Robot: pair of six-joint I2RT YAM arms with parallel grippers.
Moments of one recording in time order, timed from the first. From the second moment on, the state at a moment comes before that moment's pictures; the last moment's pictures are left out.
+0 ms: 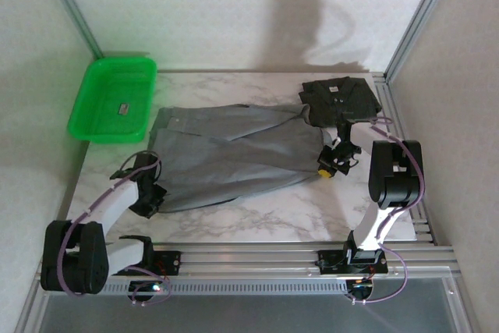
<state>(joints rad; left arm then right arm) -0.02 1.20 0.52 -0.80 -0.07 -1.10 0.05 1.80 1.09 -0.90 -0.31 0.48</state>
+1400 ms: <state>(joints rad) 0.06 1.30 0.97 -0.99 0.10 -0.83 0.04 1.86 1.38 -1.19 -0.33 0.40</state>
